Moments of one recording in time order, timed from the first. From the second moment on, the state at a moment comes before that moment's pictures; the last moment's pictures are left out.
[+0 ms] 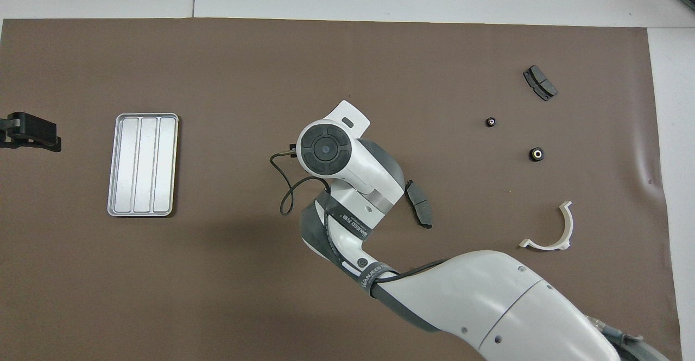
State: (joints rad) left arm 0.20 -0.01 -0.20 -1.59 0.02 1.57 -0.07; right arm 0.44 0.66 0.25 -1.48 -0.34 2.30 0.76
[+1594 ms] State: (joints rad) left arm 0.16 0.04 -0.23 -1.56 0.01 1.59 -0.06; right arm 0.47 0.70 0.26 -1.46 -0.39 2.26 0.76
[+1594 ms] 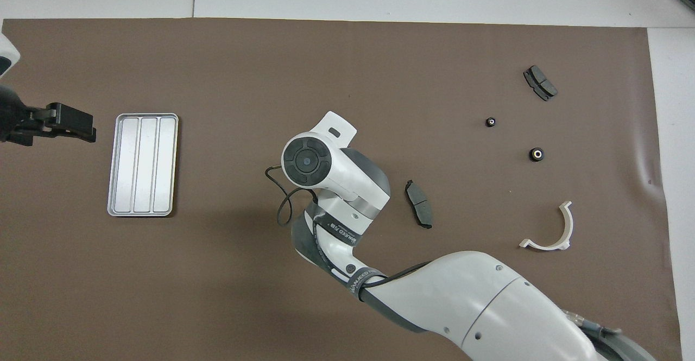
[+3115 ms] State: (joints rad) left arm 0.15 0.09 -0.22 -1.55 0.00 1.71 -0.06; right arm -0.02 0.42 0.25 -1.80 -0.35 2.26 0.38
